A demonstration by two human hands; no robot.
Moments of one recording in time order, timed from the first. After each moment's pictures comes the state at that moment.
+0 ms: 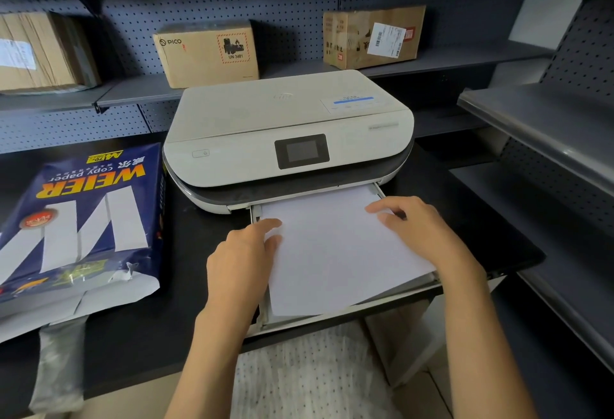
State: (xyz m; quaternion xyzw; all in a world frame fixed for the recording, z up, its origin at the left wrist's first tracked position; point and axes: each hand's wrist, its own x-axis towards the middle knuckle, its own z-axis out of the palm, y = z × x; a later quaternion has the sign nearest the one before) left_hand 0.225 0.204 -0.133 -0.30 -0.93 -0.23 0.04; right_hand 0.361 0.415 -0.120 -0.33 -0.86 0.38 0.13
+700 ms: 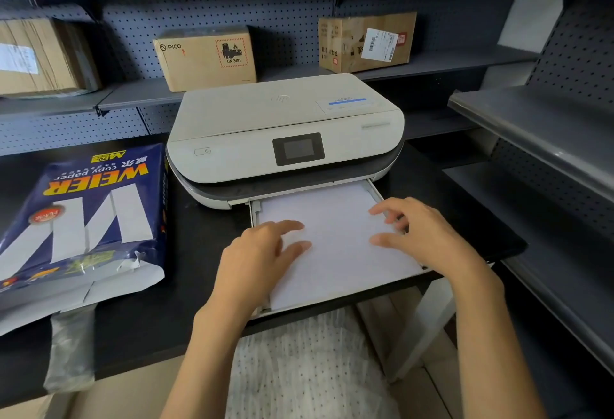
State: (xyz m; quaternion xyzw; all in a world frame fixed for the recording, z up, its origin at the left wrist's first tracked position) left_hand 0.240 0.196 -0.124 -0.41 -0.88 -0.24 -0.02; right_hand 0.394 0.398 -0.113 -0.31 -0.89 0.32 0.11
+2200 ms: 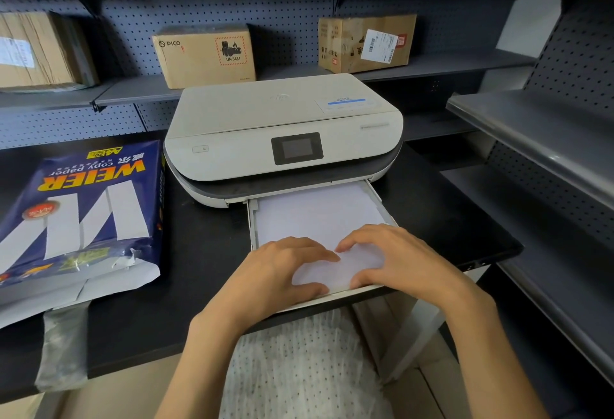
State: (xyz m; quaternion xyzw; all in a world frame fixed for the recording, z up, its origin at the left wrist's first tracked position) left_hand 0.249 0.197 -0.132 -0.60 -0.77 -0.18 -0.06; right_hand 0.397 0.371 -0.117 -0.18 -0.94 0.28 0.03
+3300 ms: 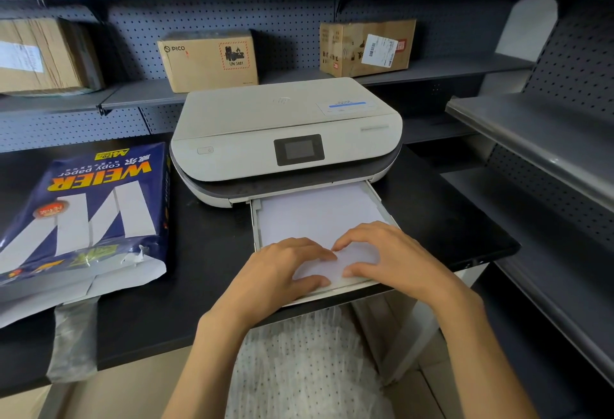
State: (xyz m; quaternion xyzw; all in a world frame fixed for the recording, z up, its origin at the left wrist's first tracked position) left_hand 0.251 0.194 -0.137 -0.59 -0.78 -0.21 -0.08; right_hand 0.394 0.365 -0.123 -0.16 -0.94 0.28 0.06
